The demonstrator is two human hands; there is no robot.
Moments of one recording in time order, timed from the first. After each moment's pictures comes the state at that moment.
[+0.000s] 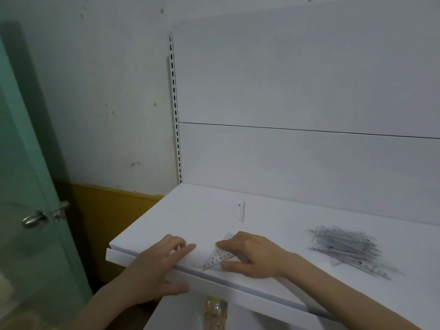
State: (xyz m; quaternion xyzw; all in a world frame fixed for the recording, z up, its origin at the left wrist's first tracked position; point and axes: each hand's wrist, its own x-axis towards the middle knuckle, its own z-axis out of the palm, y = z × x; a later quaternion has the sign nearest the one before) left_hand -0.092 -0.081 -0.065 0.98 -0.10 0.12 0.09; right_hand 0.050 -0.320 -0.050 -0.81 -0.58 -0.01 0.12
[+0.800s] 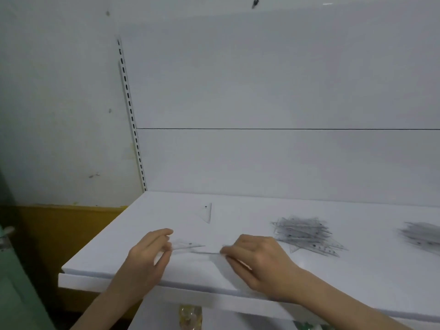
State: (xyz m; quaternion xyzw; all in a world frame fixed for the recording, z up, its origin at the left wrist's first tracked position) left_hand -0.062 -0.129 -0.058 0.92 -0.12 0.33 0.16; right_hand 0.009 -0.396 -0.038 -0.75 -0.56 -0.29 0.19
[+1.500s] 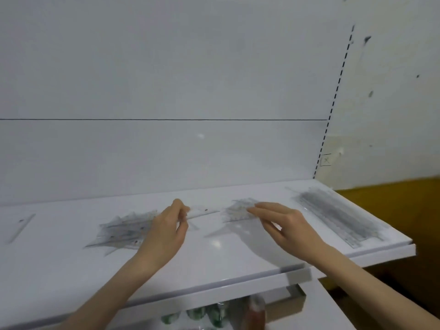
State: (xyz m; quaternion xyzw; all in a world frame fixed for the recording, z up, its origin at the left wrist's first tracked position) left_hand 0.055 -0.514 -0.045 0.87 -0.22 0.26 0.37; right_hand 0.024 -0.800 -0.032 -0.89 -0.28 -0.30 0.19
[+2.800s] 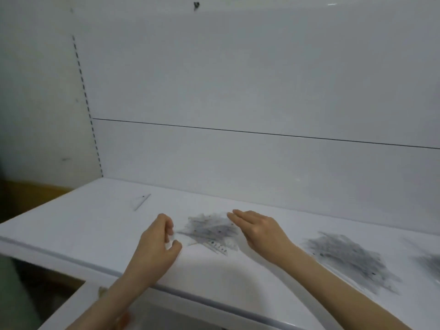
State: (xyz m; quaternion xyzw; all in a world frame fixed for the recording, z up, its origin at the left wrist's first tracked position) left_hand -0.014 -0.418 -0.035 0.90 0.08 0.28 0.33; right_hand 0.126 -0.638 -0.038 -0.79 -0.51 -0.33 0.10
